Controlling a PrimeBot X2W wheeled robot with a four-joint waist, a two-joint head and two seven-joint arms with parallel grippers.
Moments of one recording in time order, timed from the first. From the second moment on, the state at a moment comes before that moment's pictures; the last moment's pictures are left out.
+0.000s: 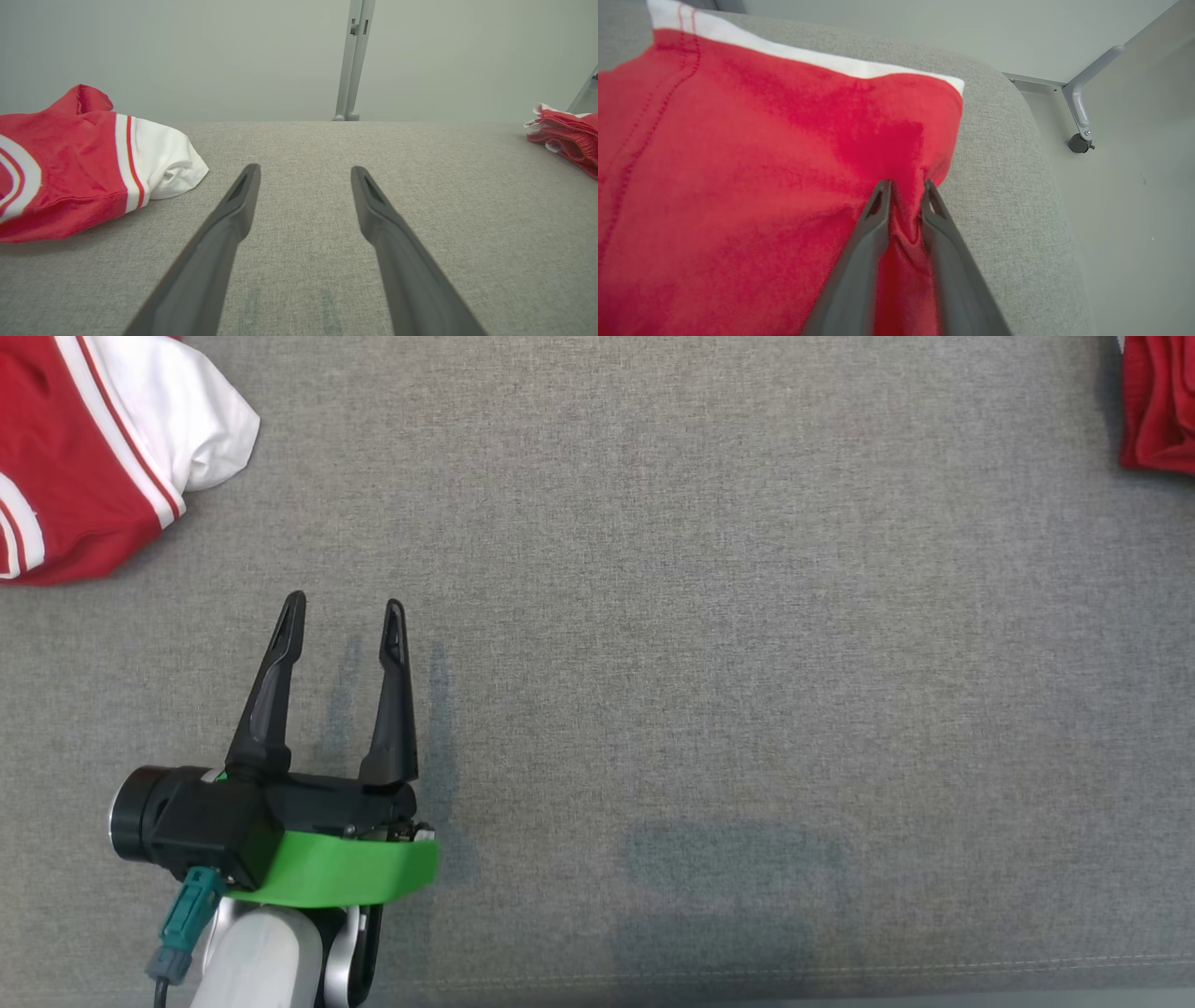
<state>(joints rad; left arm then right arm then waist) -0.11 0.05 -0.25 -0.20 -0.22 0.11 -0.25 -1.08 -0.72 0.81 0.97 0.74 0.04 0.04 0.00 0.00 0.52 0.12</state>
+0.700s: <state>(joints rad) -0.11 0.04 -0.25 -0.15 -0.23 0.10 -0.25 -1.07 -0.64 0.80 1.00 0.74 0.02 -0.12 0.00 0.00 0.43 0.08</state>
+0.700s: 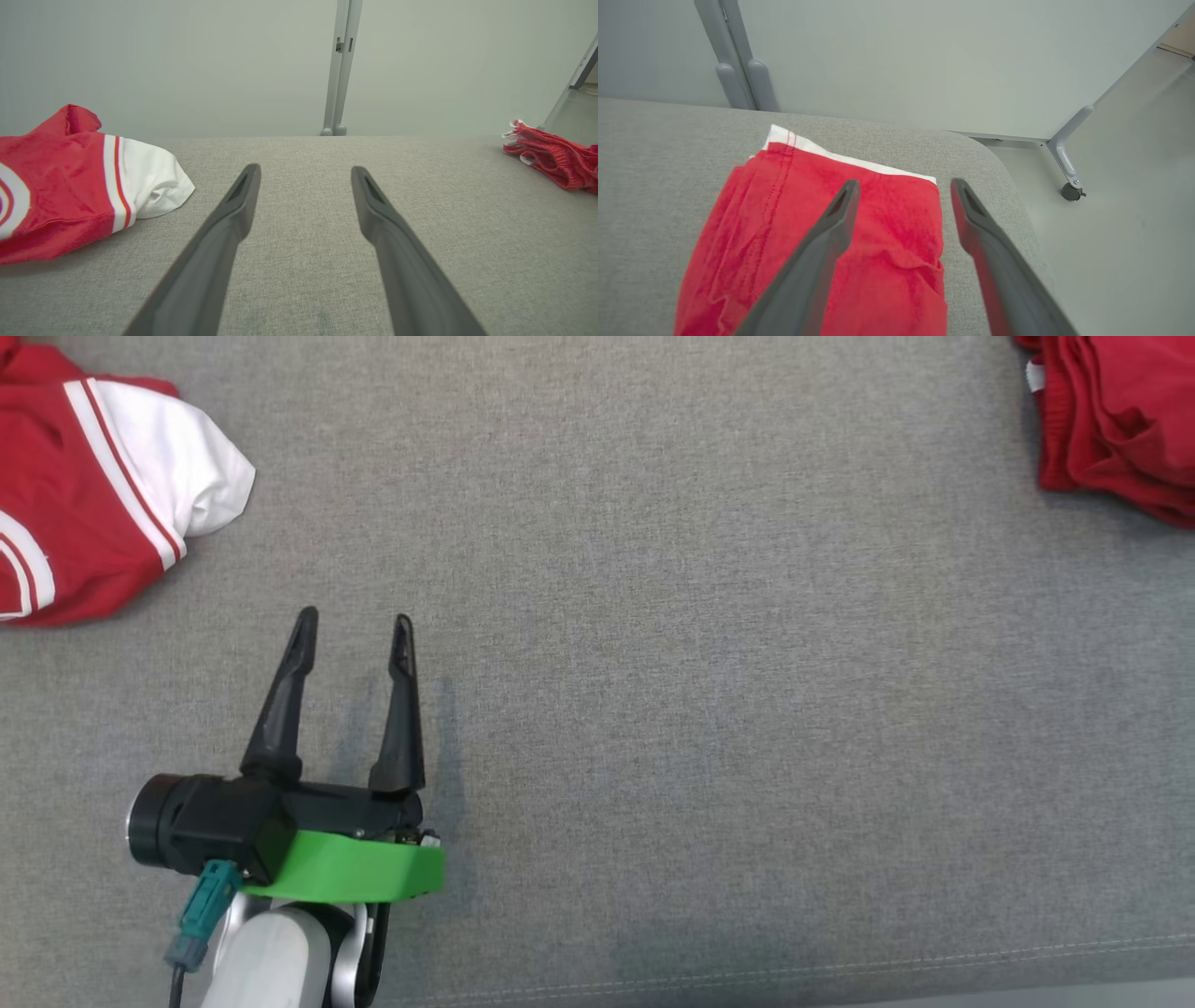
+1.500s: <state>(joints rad) -0.15 0.04 -0.23 -0.01 -0.31 0.10 -0.26 -0.88 -0.36 0.75 0.78 0.76 -0.01 -0.25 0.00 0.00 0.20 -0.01</state>
